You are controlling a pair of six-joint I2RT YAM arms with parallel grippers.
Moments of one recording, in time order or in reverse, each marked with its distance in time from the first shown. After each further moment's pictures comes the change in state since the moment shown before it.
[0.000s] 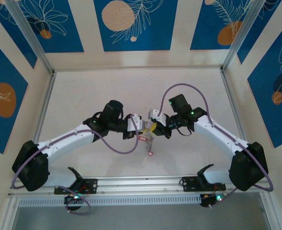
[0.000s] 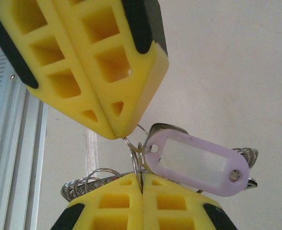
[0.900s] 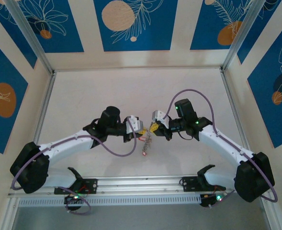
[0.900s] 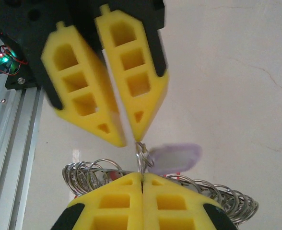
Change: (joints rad) left arm -0.006 -0.032 -0.152 0.242 -0.035 -0.190; right arm -0.021 -0.119 -0.177 0.276 -0.052 0.109
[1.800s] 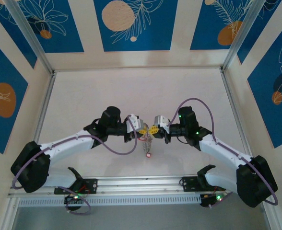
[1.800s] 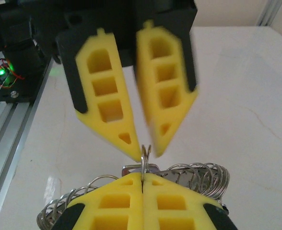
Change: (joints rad) left arm -0.003 0.012 0.000 0.016 -0.010 -0.035; right arm 0.013 -0.063 -0.220 0.423 -0.063 0.065
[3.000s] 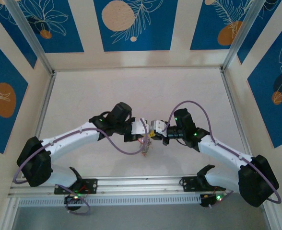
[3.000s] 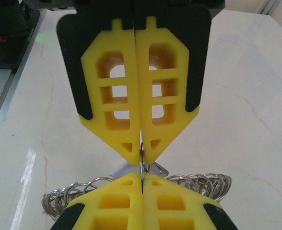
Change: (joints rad) left arm -0.075 0.080 0.260 -0.508 -0.166 0.258; right arm 0.076 -0.005 0.014 -0.098 0.149 -0.132
